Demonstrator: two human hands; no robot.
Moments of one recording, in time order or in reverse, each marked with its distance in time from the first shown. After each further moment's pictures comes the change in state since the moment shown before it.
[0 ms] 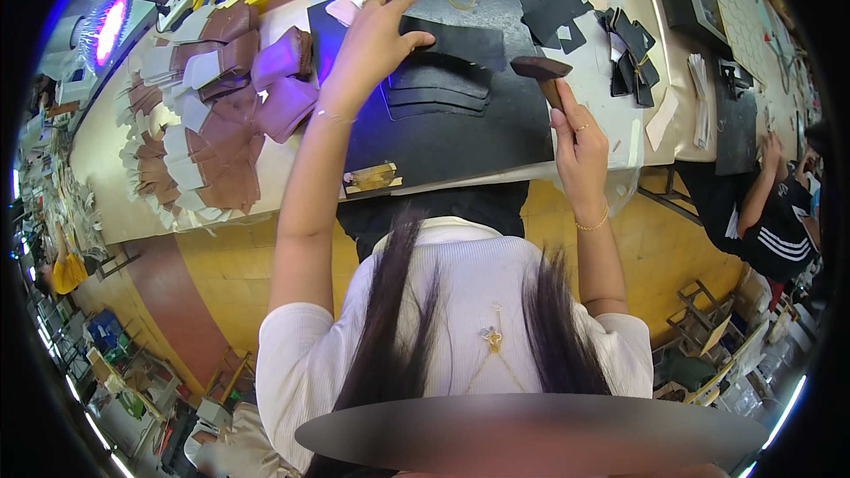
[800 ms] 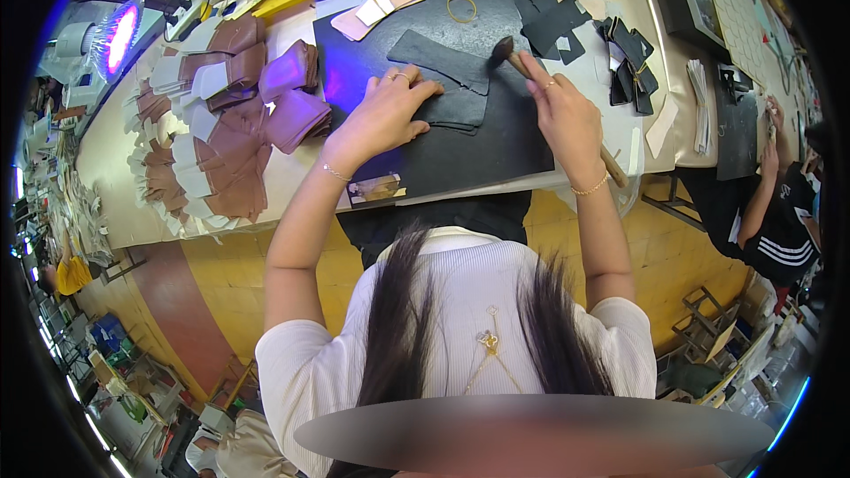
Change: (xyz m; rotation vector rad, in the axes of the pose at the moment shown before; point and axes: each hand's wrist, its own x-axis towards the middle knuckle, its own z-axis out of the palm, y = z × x) left_hand -0.059 0.002 0.002 0.137 -0.504 0.138; right_hand 0.052 -0.003 0.017 -0.485 -0.149 -0.111
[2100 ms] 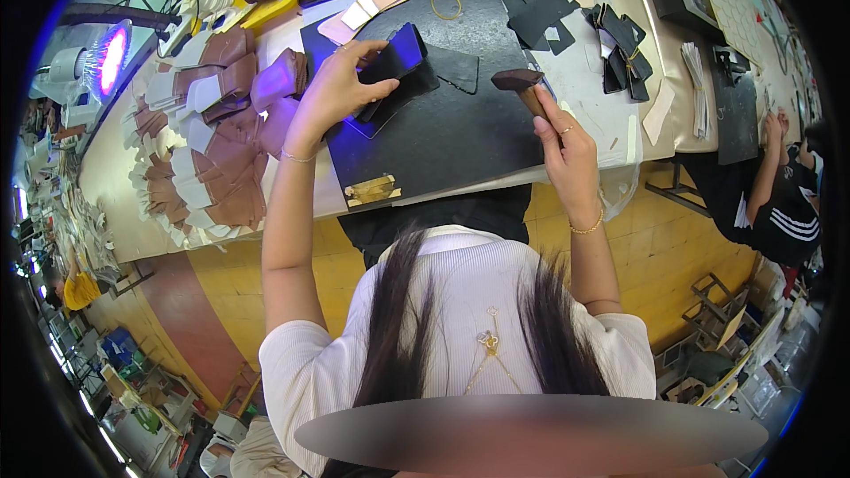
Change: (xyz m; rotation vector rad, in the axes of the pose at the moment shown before) left_hand 0.011 -0.038 -0.030 -0.368 0.220 -0.185; right_hand -0.058 -0.002 -0.006 0.596 0.148 0.142
